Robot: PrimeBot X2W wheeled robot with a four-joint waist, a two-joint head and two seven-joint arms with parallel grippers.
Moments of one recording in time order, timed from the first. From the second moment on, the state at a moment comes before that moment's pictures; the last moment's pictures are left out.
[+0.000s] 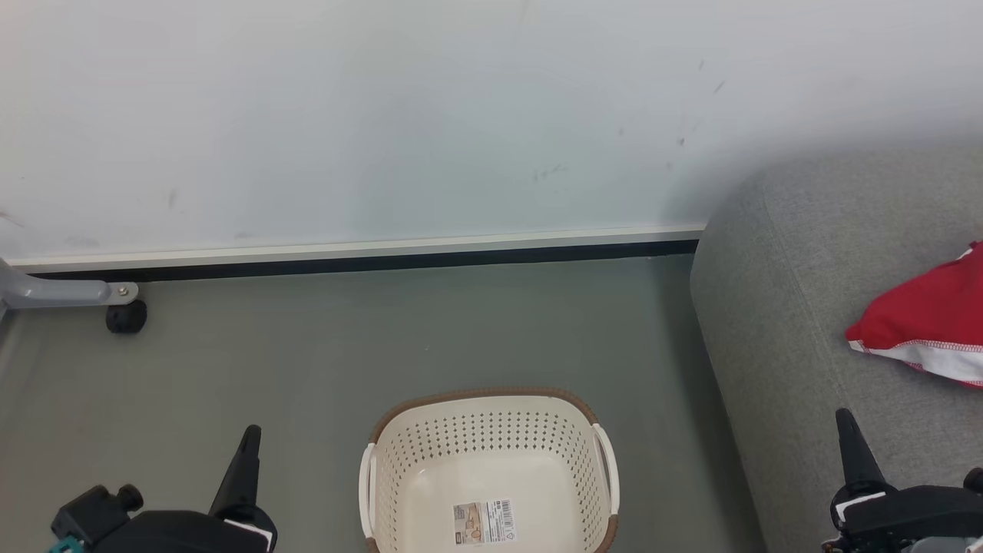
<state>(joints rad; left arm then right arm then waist) 0.00 0.11 -0.05 0.13 -1.12 -0.01 0.06 -0.03 -0.11 -0.02 0.17 1.04 0.01 0.04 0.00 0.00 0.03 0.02</state>
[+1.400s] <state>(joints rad) -0.08 0.04 0.09 0.29 -1.60 -0.12 0.11 -0.09 -0.04 -0.13 0.30 1.60 0.12 0.11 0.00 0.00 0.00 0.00</state>
